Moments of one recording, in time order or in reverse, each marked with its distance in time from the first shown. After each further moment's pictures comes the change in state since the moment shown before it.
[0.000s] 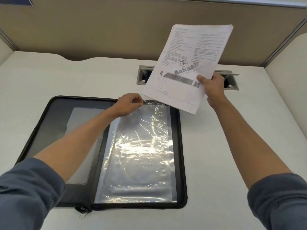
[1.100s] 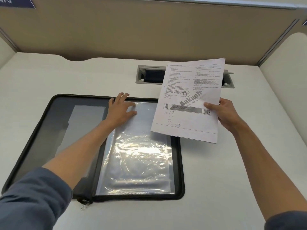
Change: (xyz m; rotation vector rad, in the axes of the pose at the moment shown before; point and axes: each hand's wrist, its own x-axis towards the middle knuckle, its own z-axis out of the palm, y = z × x) left_hand -0.024 -0.038 0.024 0.577 0.235 0.061; right_hand -0.068 0.034 -0.090 -0.042 -0.257 0.120
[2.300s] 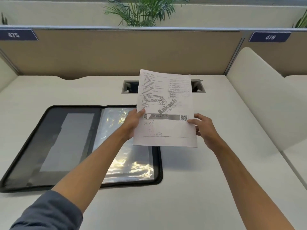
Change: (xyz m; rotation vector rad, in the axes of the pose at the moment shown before) left_hand -0.073 0.168 -0.038 -1.435 -0.172 -0.372; right_hand -0.120 0.001 -0.015 0.013 0.074 0.034
